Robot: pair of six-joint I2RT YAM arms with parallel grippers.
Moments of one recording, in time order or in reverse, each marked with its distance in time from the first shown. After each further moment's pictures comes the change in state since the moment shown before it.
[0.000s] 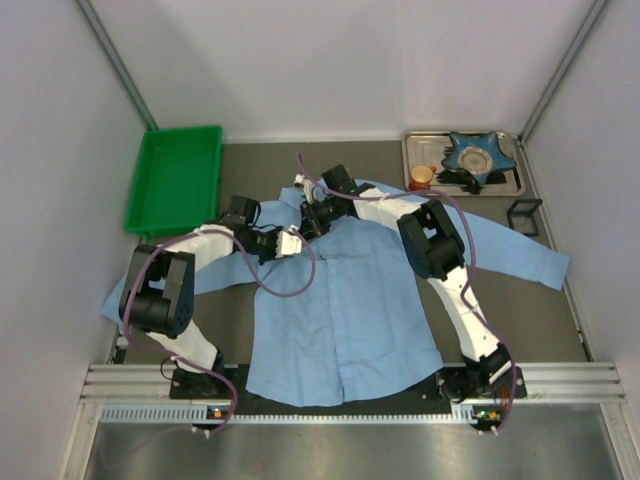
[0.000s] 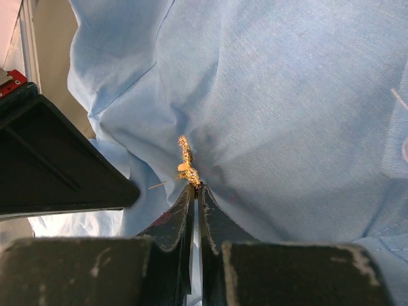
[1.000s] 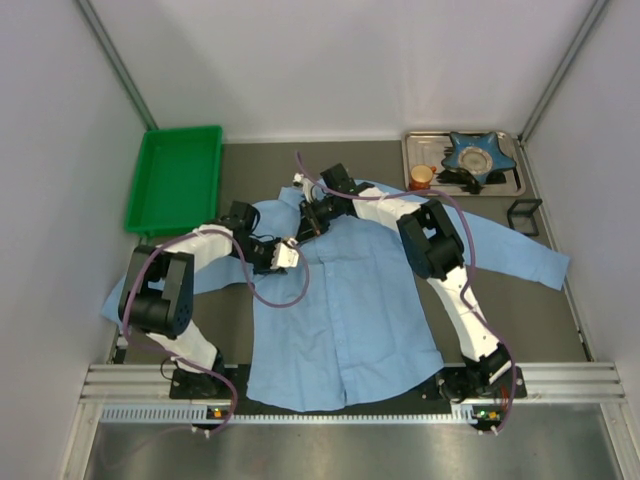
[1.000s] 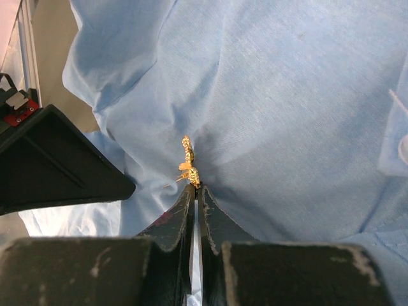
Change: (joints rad) left arm 0.004 0.002 0.007 -0.220 -0.030 0.212; right arm 0.002 0.002 0.014 -0.007 0.008 0.000
